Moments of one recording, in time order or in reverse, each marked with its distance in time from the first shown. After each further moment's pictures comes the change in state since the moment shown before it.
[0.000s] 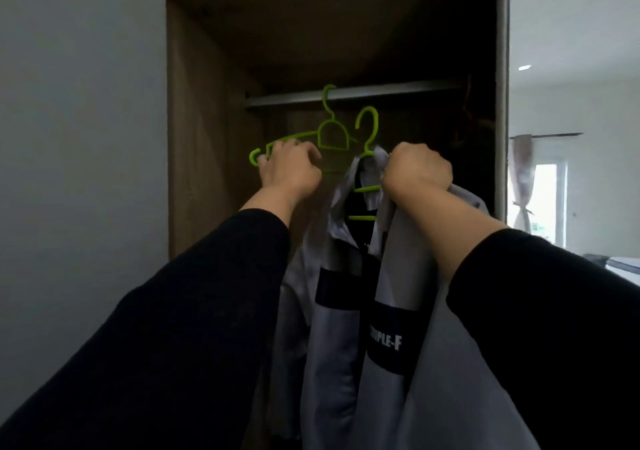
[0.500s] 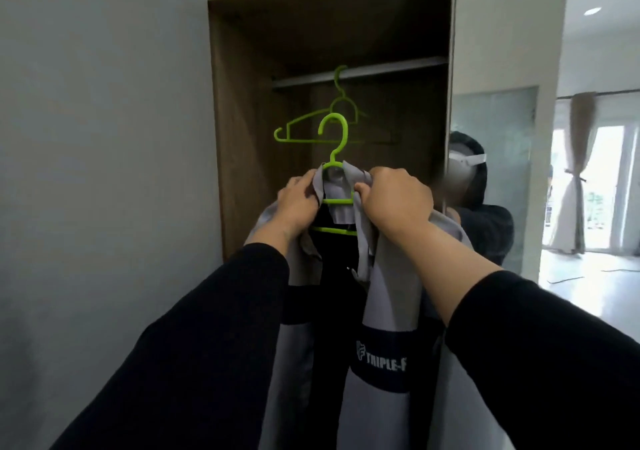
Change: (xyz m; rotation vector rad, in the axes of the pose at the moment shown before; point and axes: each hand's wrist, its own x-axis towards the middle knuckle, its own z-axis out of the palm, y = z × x) left_hand -0.145 0.020 -0.023 -0.311 -0.248 -0.236; right_hand -0.133 0.042 -0.039 0.287 -0.044 -0.281
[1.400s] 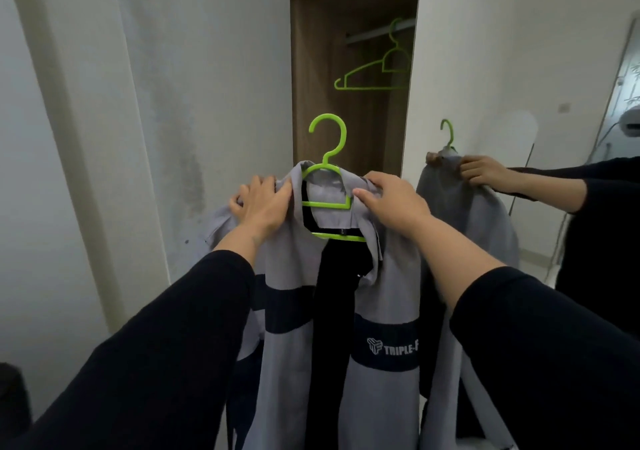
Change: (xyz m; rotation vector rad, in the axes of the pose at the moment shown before) left_hand -0.307 0.163 0.002 0.514 0.324 -0.596; right_hand -0.163 0.133 -0.111 0.751 -0.530 -0.343
